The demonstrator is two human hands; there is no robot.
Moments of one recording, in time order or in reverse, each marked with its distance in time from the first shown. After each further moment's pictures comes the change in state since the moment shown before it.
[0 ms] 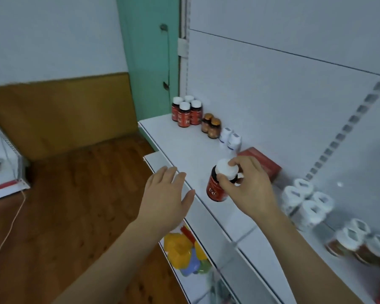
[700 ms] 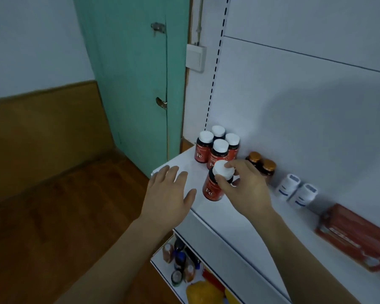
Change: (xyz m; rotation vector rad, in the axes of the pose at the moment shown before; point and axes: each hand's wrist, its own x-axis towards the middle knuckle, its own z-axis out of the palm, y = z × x) left_hand 0.316 -0.256 0.010 -0.006 -0.073 0.209; right_hand 0.260 -0.027 0.264 -0.202 0.168 0.090
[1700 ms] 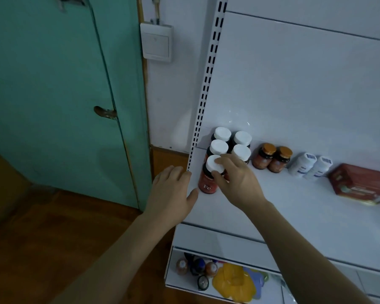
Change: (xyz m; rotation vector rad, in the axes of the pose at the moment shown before) left_hand 0.207 -0.162 0.044 -0.193 -0.157 0.584; right_hand 0.094 -0.041 0.155 -0.456 0.044 0.194
